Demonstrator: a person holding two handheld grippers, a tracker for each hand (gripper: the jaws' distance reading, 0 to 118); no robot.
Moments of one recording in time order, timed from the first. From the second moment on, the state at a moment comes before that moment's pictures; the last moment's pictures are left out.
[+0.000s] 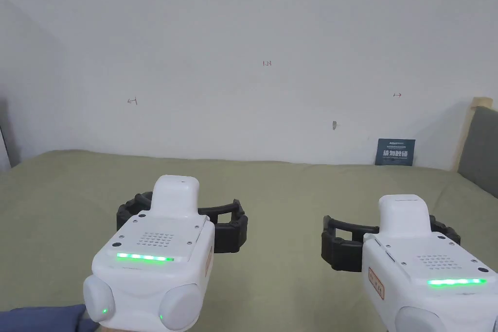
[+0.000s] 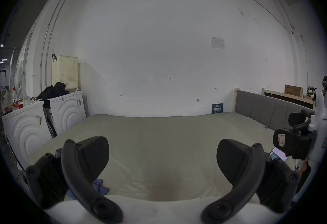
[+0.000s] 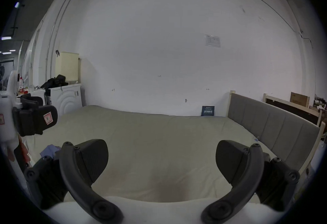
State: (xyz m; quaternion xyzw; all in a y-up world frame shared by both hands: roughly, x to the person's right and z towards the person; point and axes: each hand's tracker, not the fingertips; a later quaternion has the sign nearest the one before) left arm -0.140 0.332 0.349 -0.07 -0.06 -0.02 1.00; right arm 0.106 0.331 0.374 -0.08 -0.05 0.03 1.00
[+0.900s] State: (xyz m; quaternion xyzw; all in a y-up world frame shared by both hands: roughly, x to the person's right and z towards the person) left arm -0.144 0.335 0.349 -0.09 -0.07 -0.02 0.99; right arm 0.094 0.341 0.373 -0.10 -0.09 0.05 0.99
